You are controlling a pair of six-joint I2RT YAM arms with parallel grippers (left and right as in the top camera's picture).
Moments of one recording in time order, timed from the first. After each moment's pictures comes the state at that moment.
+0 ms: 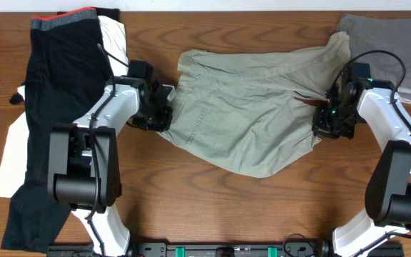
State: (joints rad) left arm -0.12 1.95 1.25 -0.80 0.30 0.15; right arm -0.11 1.83 1.22 -0.96 -0.18 0.17
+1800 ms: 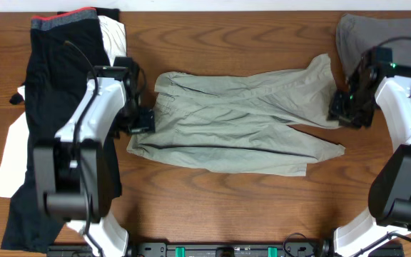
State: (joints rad) left arm -0.08 1.84 1.36 -1.13 -0.03 -0.18; right arm -0.17 1.83 1.43 -1.10 -0.14 0.23
